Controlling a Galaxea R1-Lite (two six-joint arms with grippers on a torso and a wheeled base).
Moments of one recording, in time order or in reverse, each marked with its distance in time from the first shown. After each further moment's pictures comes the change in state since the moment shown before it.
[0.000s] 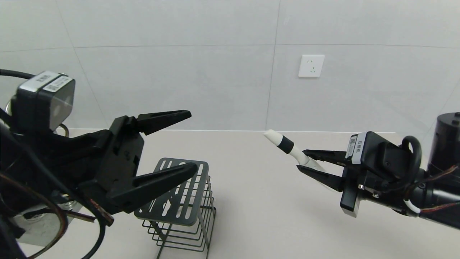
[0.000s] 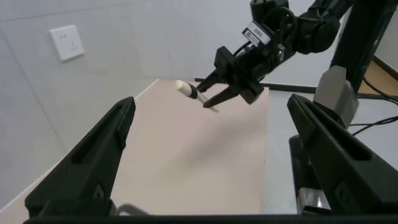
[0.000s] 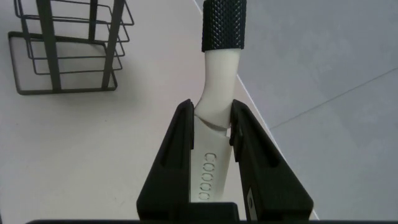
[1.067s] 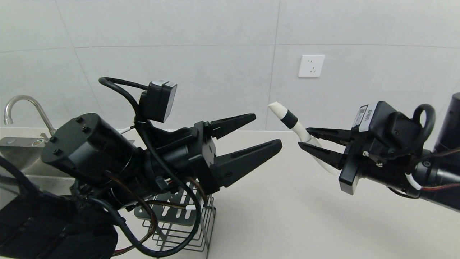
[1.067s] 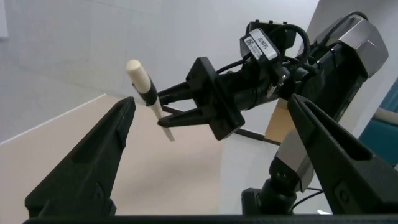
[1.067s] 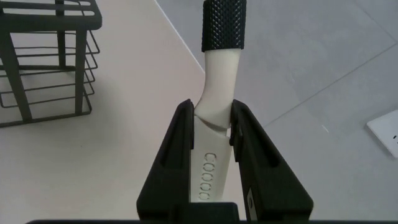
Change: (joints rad) left arm -0.250 0.319 -0.171 -0.214 0.248 -0.245; right arm -0.009 0.001 -0.078 -0.029 -0.041 0.050
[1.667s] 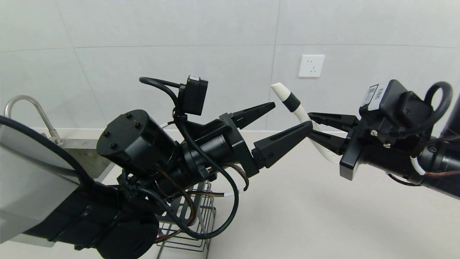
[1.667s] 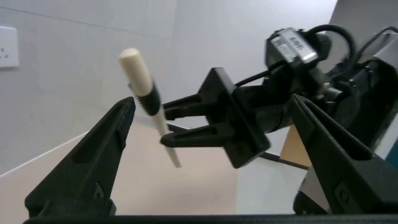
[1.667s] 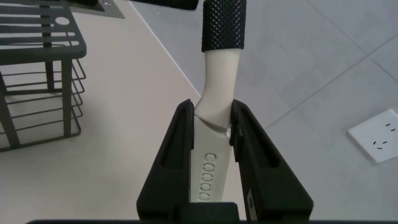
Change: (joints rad) left arm -0.073 0.127 -0.166 0.000 0.137 0.041; right arm -0.001 -0.001 -0.050 -0.023 -0.006 0.021
